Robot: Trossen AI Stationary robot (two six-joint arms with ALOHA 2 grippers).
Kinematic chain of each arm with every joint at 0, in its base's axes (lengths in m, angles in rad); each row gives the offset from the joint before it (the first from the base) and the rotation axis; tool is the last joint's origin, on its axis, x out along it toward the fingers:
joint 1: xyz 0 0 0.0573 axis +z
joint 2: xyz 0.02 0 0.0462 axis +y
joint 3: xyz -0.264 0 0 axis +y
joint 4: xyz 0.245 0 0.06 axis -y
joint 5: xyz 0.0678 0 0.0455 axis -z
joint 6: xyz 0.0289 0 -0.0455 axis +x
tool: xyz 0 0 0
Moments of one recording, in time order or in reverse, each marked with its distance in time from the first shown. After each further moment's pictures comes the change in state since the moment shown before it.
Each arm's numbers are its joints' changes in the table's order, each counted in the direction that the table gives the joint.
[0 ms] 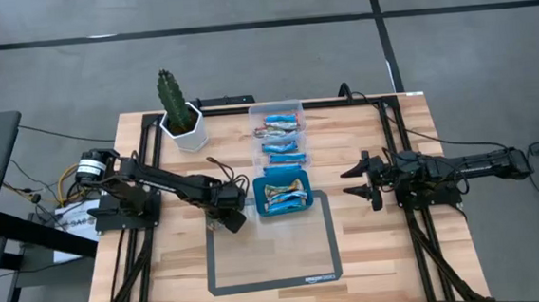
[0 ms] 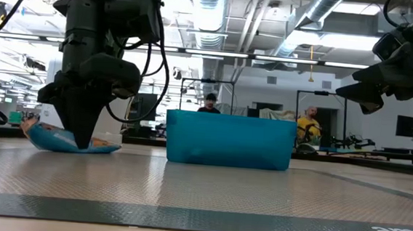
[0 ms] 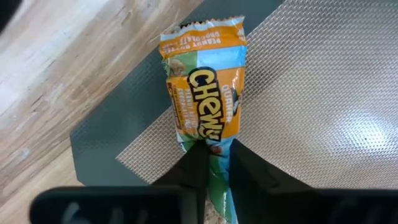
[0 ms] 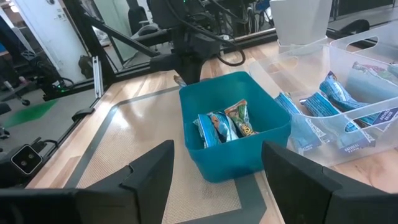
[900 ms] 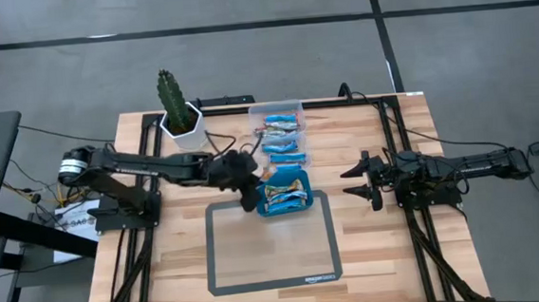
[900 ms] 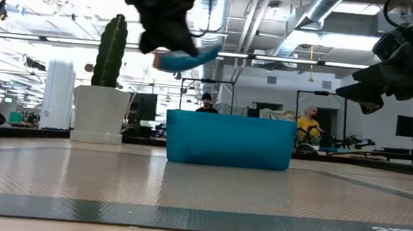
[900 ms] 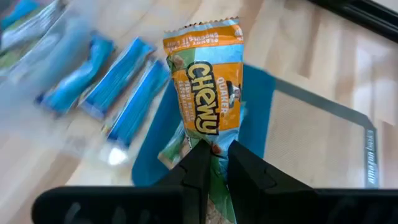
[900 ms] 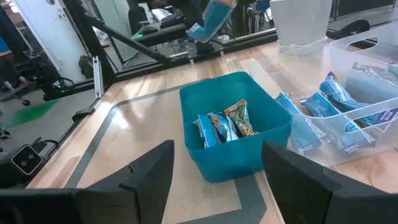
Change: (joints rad) left arm 0.093 -0.163 -0.233 0.221 -0.215 0.573; right arm 0.000 0.000 0.000 0.000 0.000 0.000
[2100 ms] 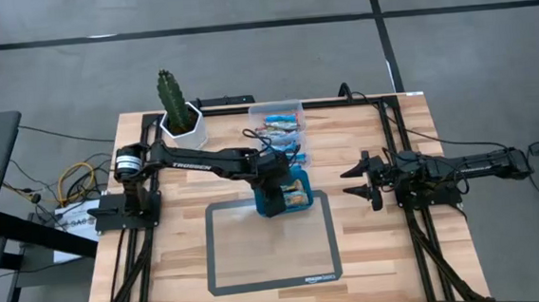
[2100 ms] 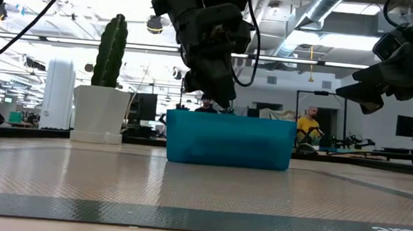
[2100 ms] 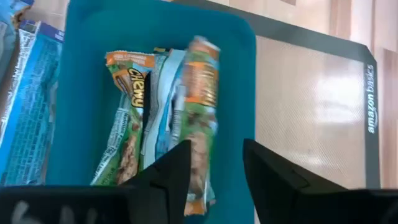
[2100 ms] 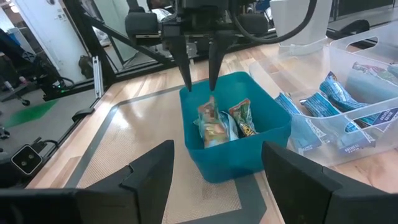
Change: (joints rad) left arm 0.065 0.447 -0.354 -0.157 0.339 0.221; right arm 0.000 0.000 0.000 0.000 0.000 0.000
